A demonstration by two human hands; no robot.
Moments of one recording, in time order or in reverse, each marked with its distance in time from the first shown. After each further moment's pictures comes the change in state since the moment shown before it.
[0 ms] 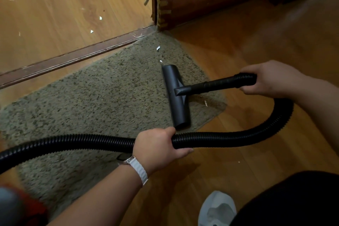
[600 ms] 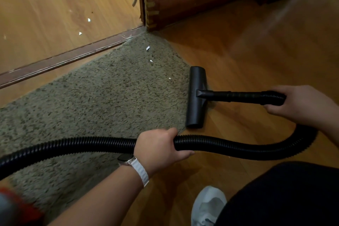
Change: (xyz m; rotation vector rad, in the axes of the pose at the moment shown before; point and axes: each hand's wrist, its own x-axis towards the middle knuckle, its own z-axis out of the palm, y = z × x) left_hand 0.000 0.025 -0.001 -0.012 0.026 0.089; right_hand -0.084 0.056 0.029 0.121 0.036 0.312
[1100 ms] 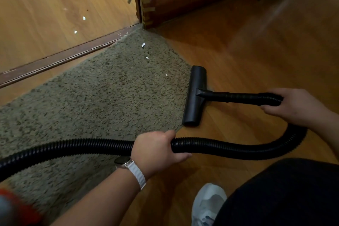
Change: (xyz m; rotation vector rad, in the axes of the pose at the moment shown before) left_hand -0.005 -0.004 0.009 0.026 -0.053 0.012; right_hand 0.003 0.010 0.023 0.196 -0.047 0.054
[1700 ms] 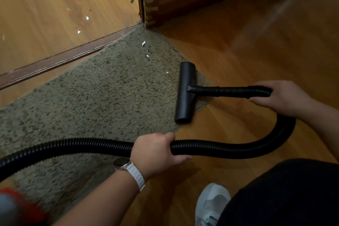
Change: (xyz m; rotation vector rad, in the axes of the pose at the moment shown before) left_hand -0.008 -0.008 0.000 0.009 -0.021 -0.006; right_hand 0.023 -0.019 0.008 0.066 -0.012 -0.165
